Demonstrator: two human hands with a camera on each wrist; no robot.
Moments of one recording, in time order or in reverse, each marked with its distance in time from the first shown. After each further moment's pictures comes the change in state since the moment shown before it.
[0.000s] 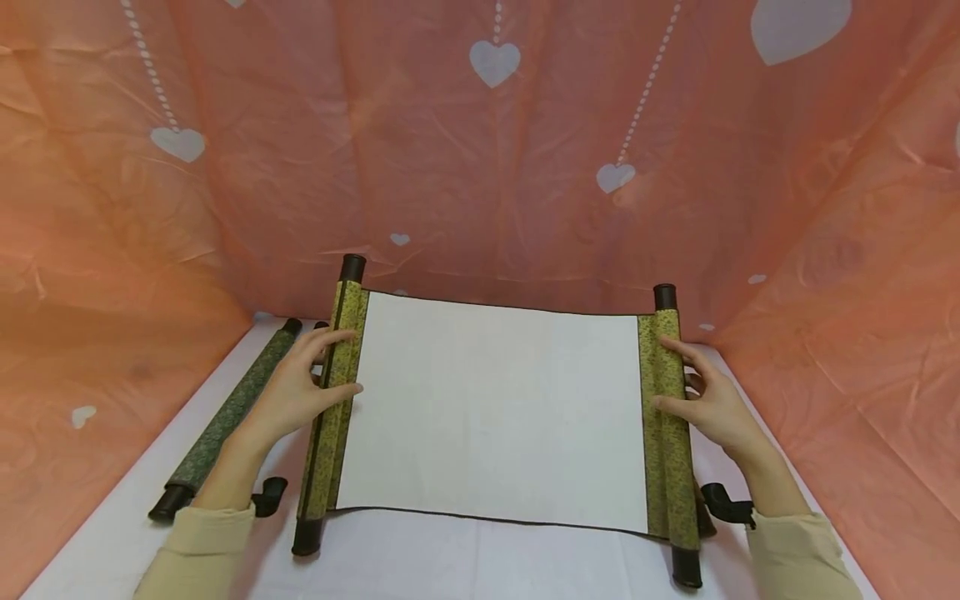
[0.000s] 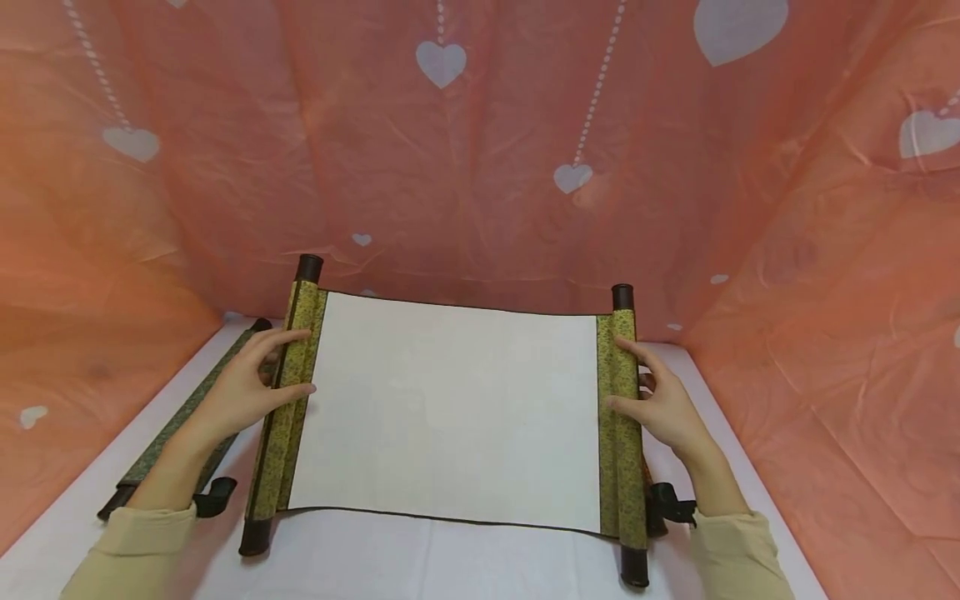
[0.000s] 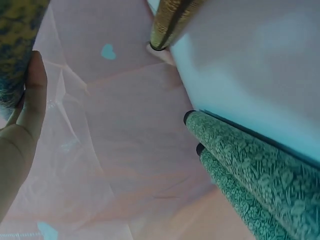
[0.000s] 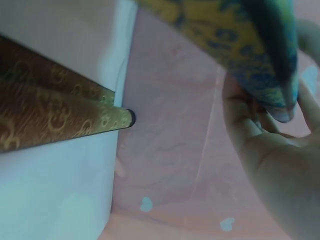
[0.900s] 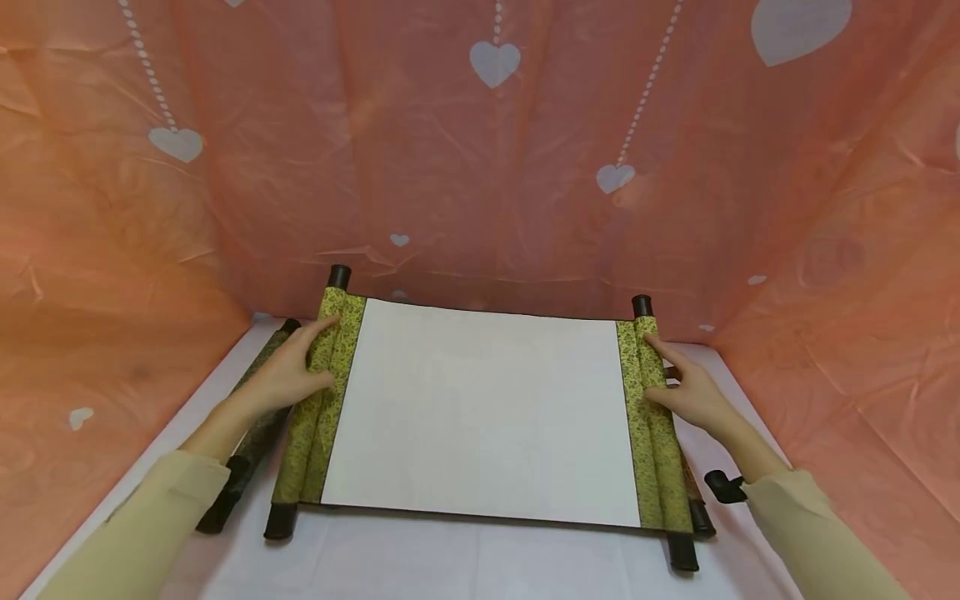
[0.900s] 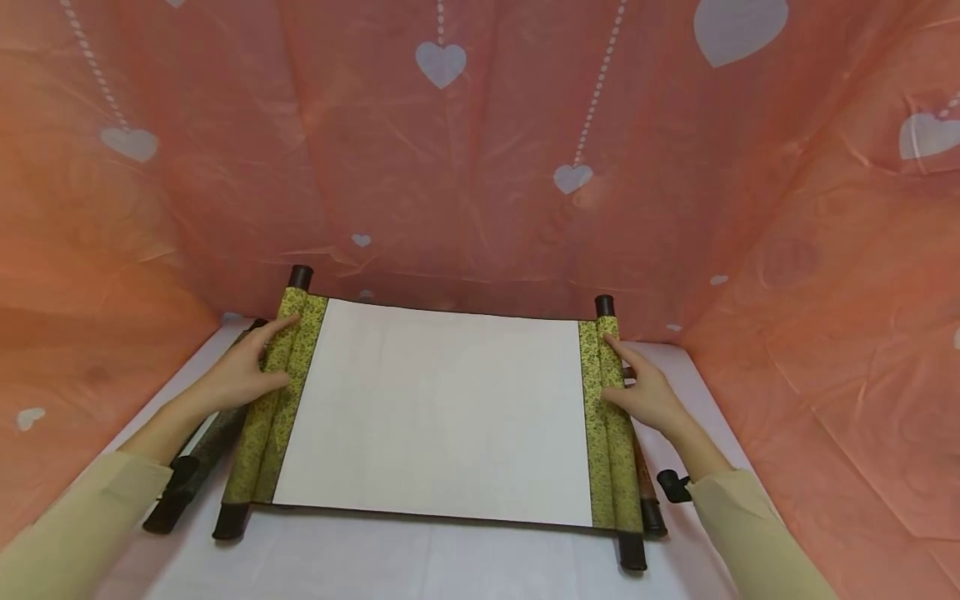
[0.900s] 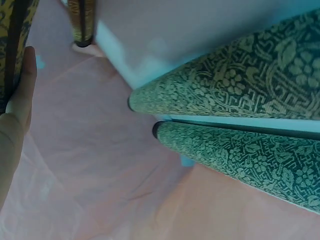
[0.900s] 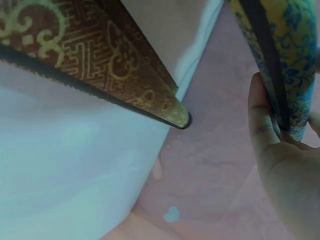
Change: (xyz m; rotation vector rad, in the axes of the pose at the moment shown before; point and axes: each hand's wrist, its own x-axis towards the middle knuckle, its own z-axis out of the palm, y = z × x) left_hand 0.033 -0.040 -0.016 0.016 -0.231 -0.092; right_hand 0.035 0.024 0.004 -0.163 -0.074 0.015
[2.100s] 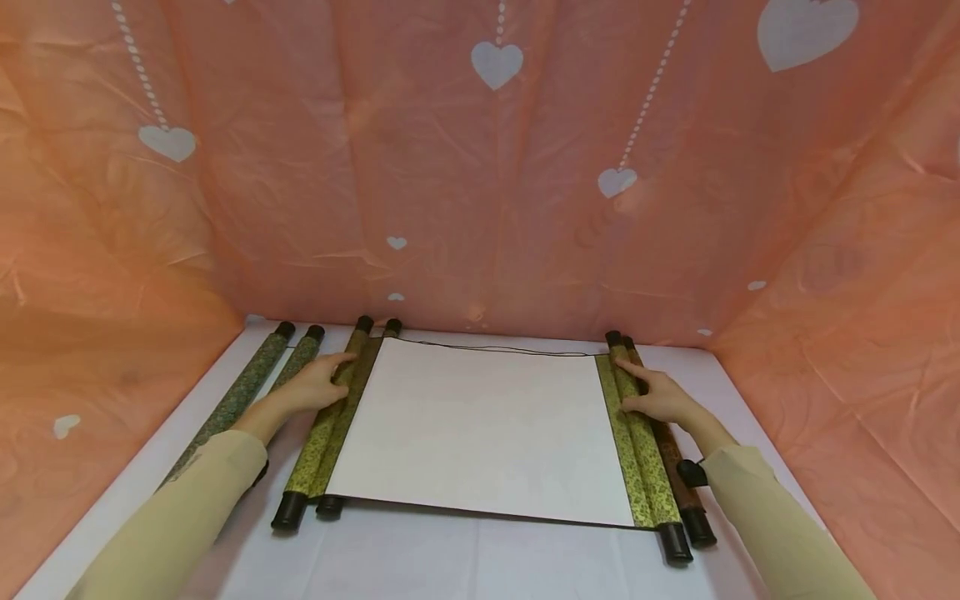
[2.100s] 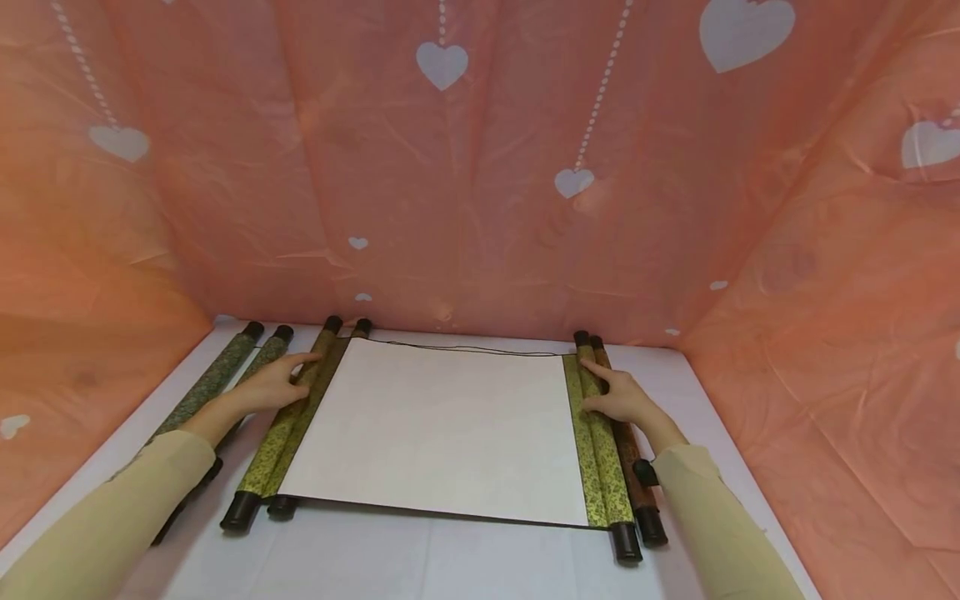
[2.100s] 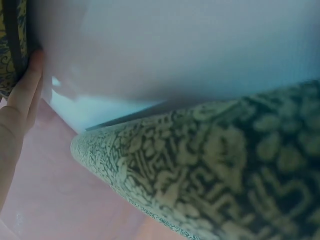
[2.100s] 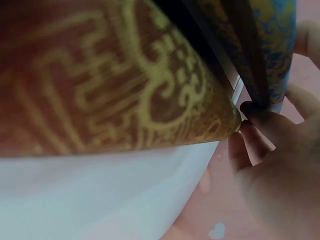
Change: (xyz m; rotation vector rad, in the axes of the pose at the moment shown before) left_hand 0.037 -0.042 0.047 -0.014 -0.191 -0.120; right_hand 0.030 0.035 0.025 -0.086 -0.243 0.177
